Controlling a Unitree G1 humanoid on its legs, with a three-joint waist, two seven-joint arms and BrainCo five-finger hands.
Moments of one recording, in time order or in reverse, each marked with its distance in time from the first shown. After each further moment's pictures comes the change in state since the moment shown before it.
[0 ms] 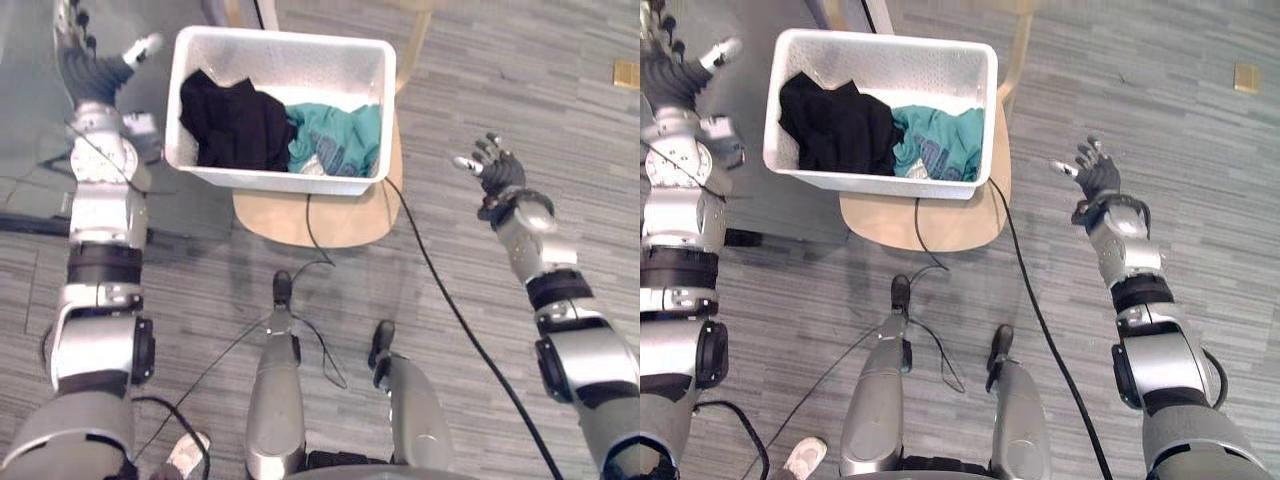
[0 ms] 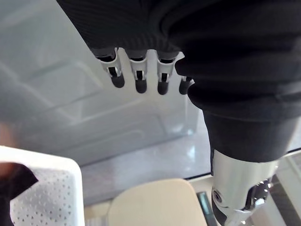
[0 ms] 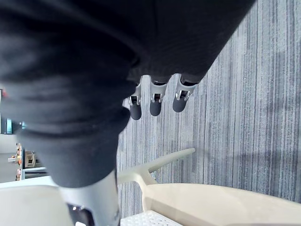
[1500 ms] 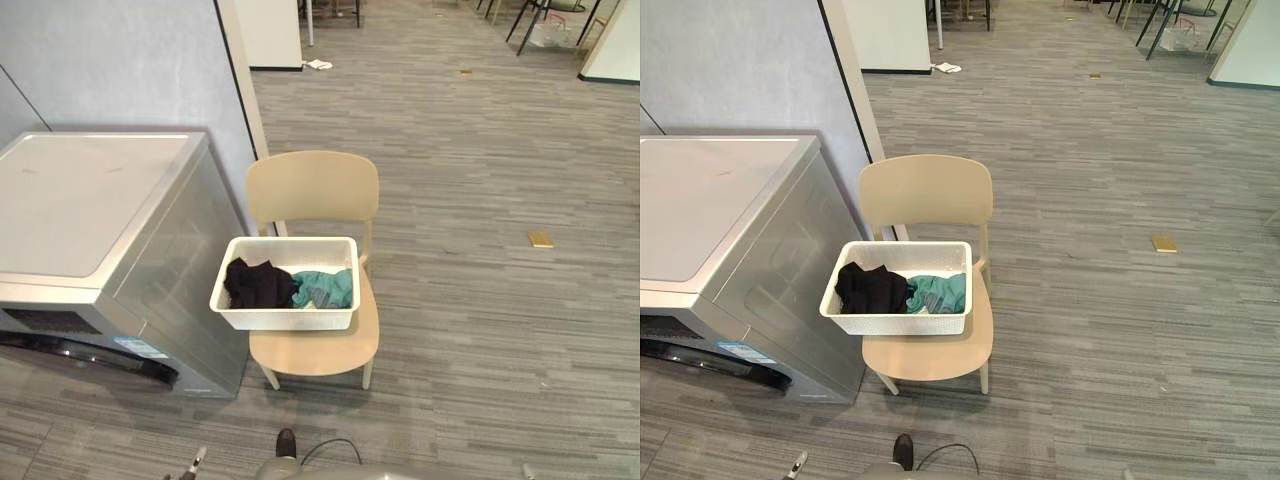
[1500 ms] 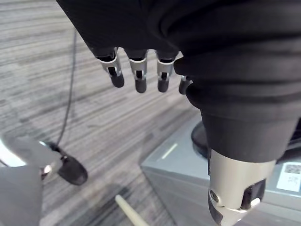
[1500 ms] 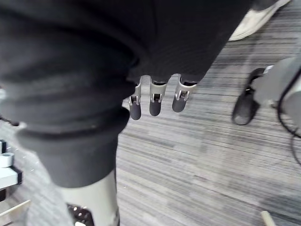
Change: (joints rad) left arm 1.052 -0.669 0.628 0.484 0.051 -0.017 -0.166; right arm 0.954 0.491 -0.999 0.286 -0.036 -0.053 0.034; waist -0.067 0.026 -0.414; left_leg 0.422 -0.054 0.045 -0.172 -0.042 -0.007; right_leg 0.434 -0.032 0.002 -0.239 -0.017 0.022
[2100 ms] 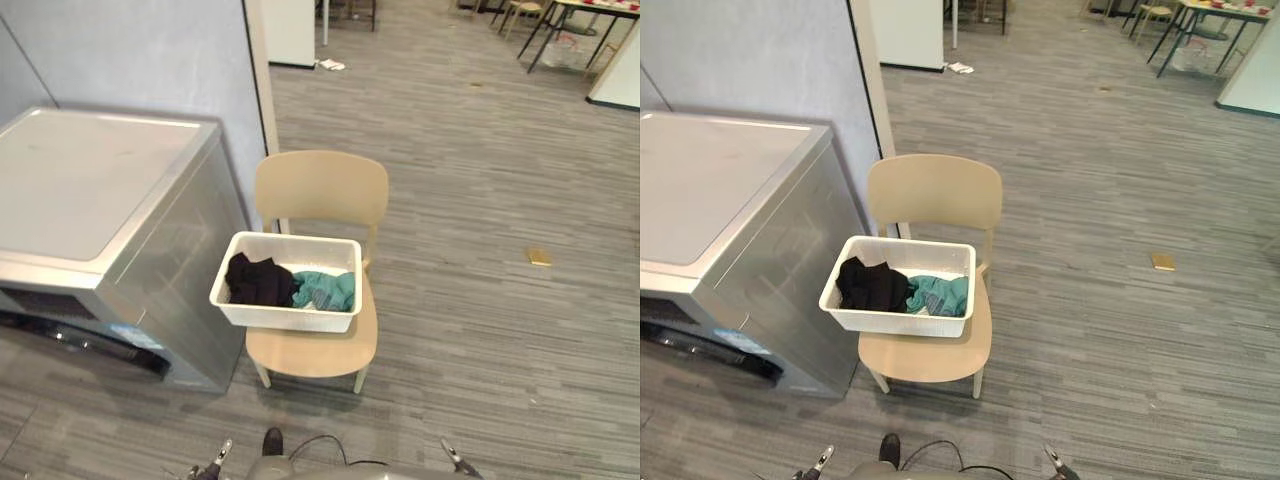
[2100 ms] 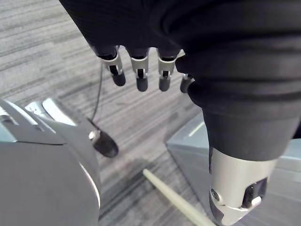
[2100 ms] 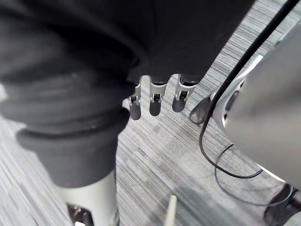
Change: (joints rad) left arm -0.038 -0.003 -0.216 0.043 -0.064 -0.014 0.035; right arm -0.132 0.038 0.474 0.109 -0.186 0.004 -0.074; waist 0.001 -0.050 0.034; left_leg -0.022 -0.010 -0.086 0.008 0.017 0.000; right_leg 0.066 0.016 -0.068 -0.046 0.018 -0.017
